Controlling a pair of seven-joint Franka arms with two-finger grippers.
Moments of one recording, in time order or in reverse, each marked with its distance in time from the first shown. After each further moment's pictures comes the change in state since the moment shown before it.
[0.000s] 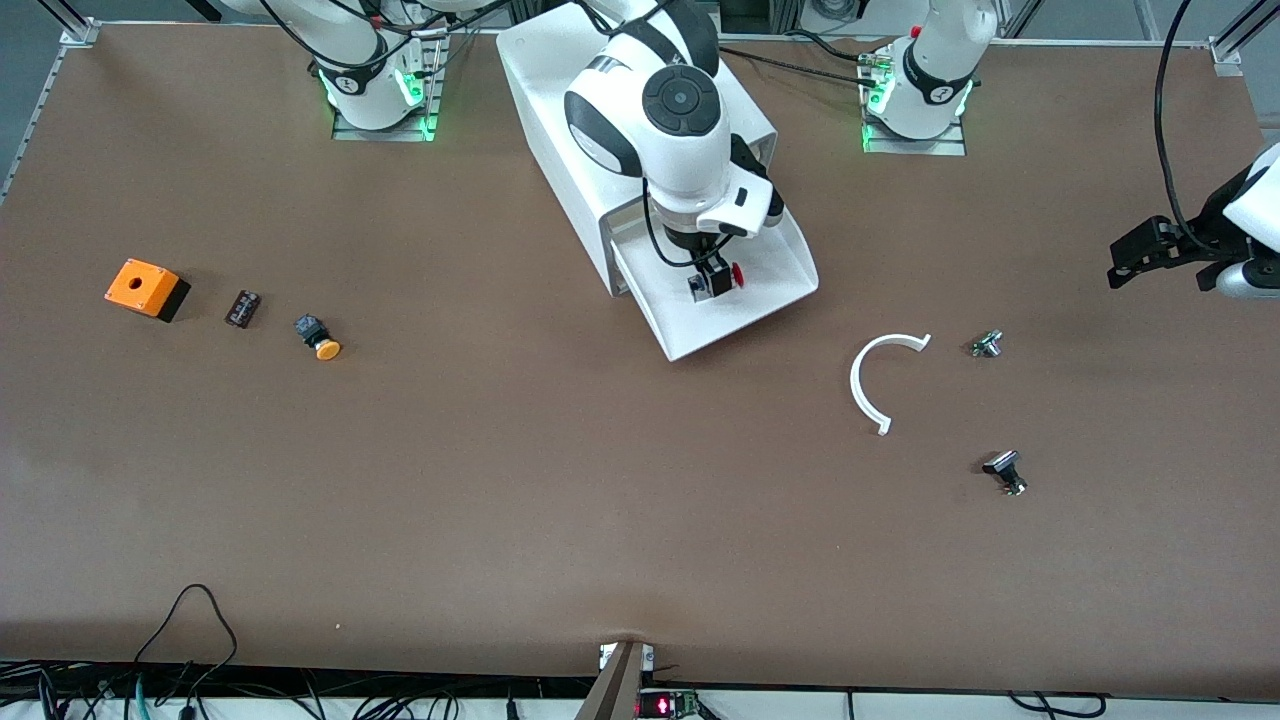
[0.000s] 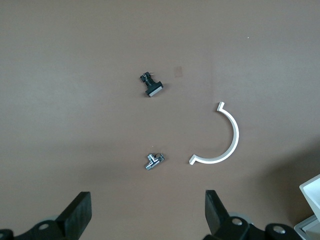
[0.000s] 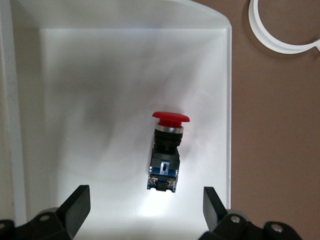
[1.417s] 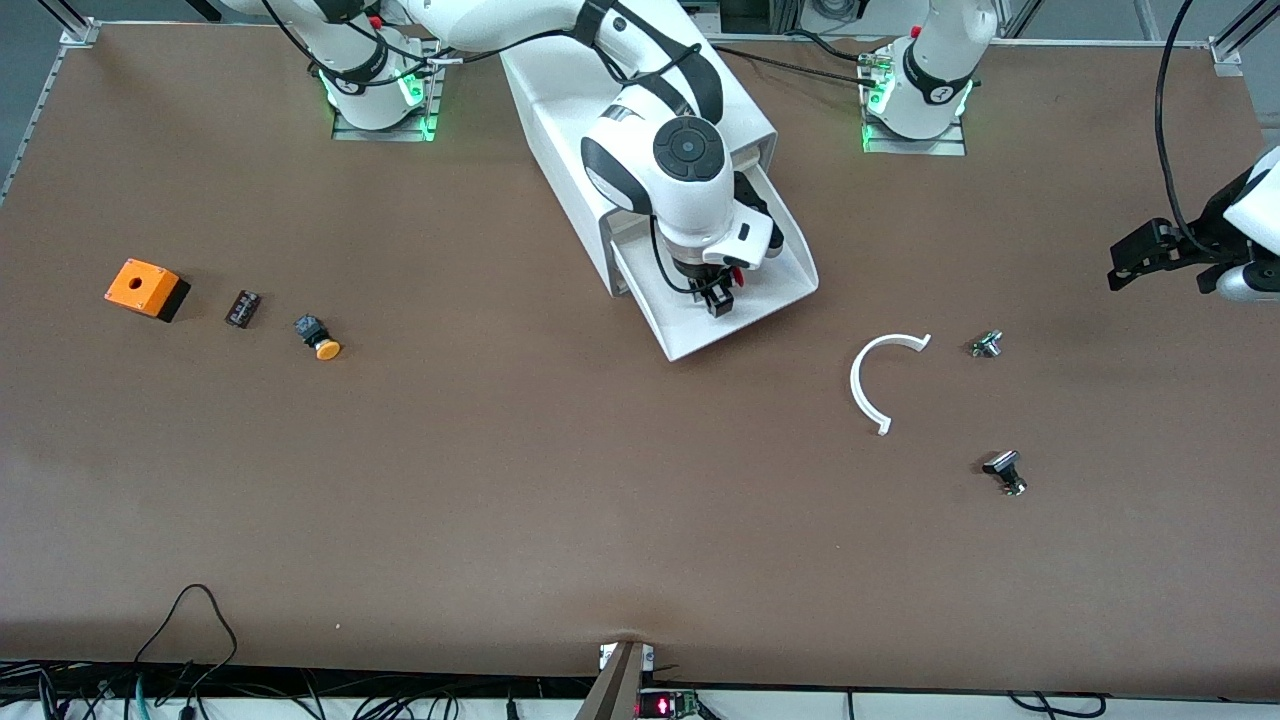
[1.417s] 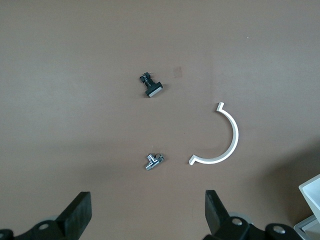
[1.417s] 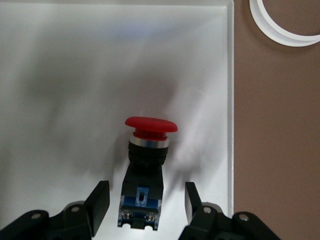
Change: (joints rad) left arm 0.000 0.008 -0.001 0.010 0.000 -0.008 0.000; right arm 0.005 0.084 -0.005 0.002 -0.008 0.112 0.000
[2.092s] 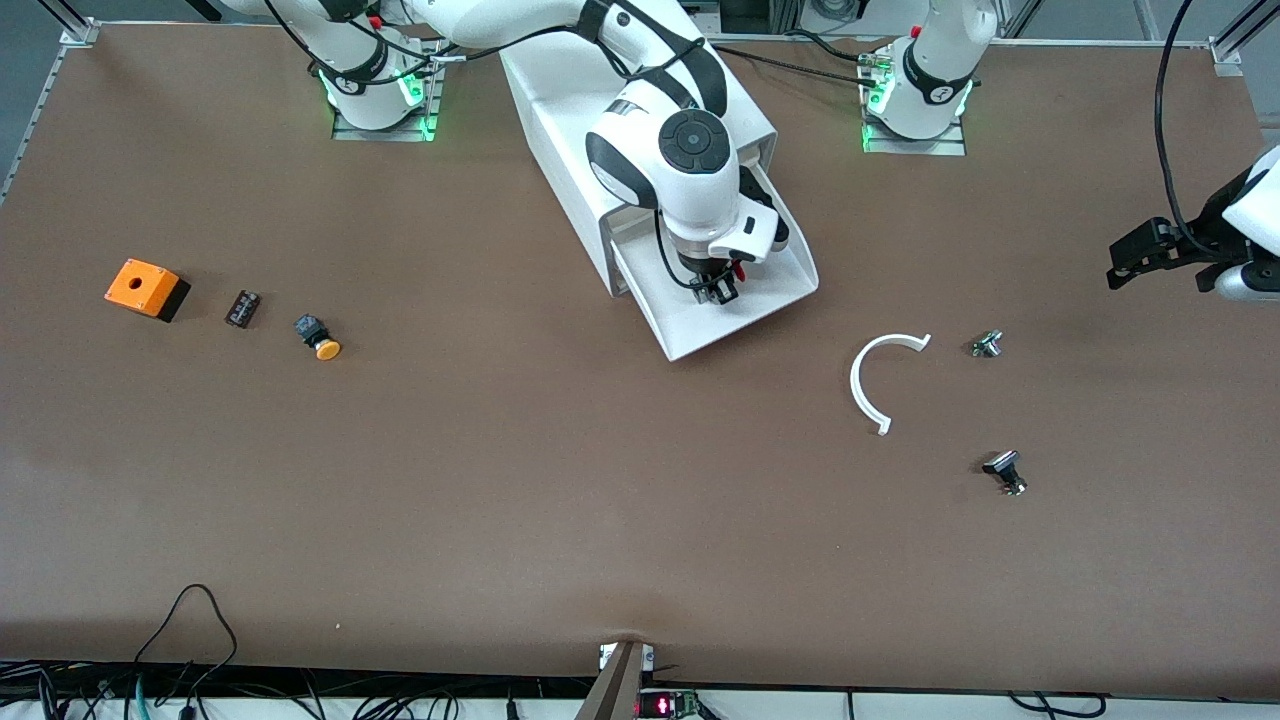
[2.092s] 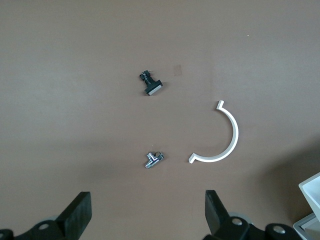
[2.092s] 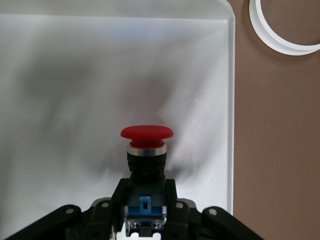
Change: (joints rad) left arm 0.000 0.000 0.000 0.000 0.000 -0.008 0.000; right arm 0.011 0.000 -0.001 0.005 0.000 0.006 0.001
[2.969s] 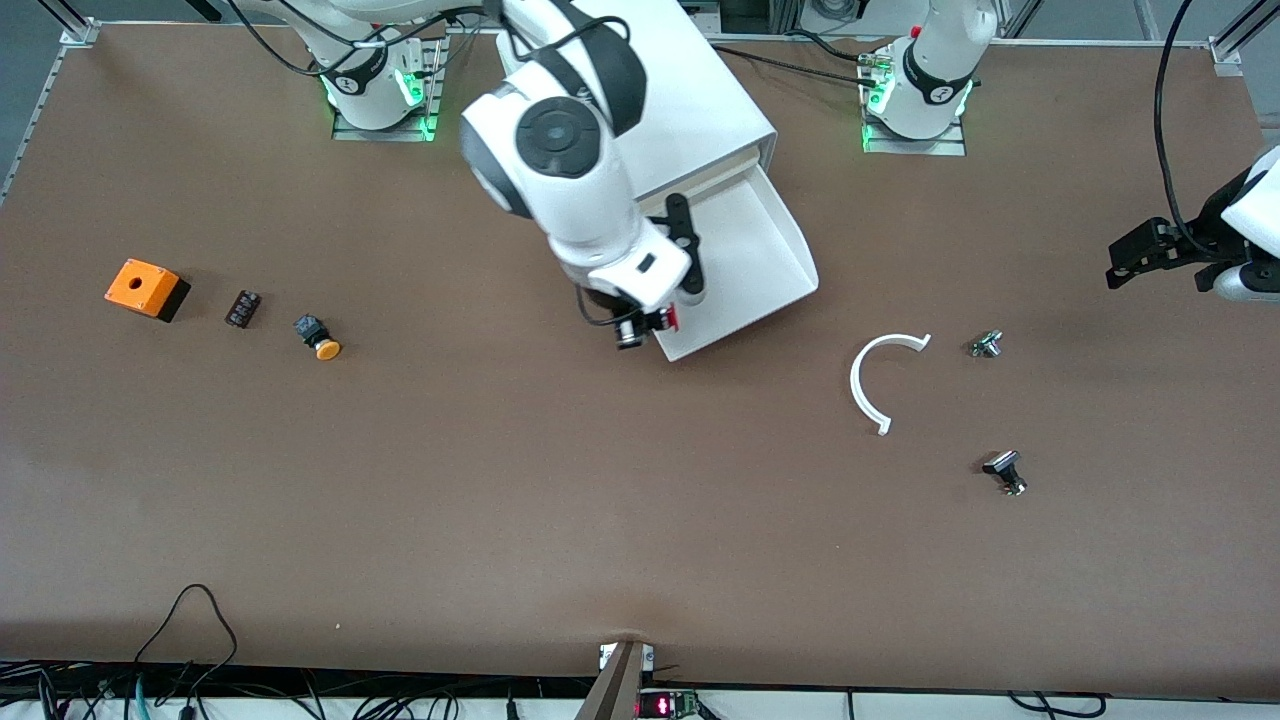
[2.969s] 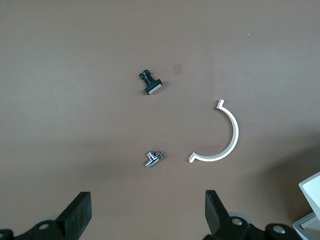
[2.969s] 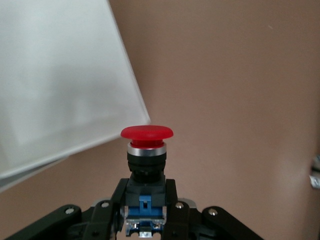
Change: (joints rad) left arm 0.000 0.001 0.000 0.000 0.000 -0.003 0.000; right arm -0.201 -0.149 -0.047 0.050 0.005 -0.133 0.156
